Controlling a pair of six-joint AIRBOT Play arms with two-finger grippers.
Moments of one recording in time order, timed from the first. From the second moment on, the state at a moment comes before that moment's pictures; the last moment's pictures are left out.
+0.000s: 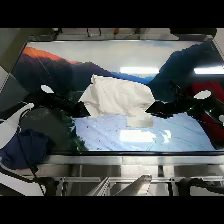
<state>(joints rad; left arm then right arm) -0.02 -1.78 1.17 0.82 -1.22 -1.14 -0.06 -1.44 0.90 -0.64 1.08 1.04</state>
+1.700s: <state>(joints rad) 0.07 -1.83 1.62 0.53 -1.62 -1.10 -0.06 -1.57 0.99 -0.64 0.89 0.94</state>
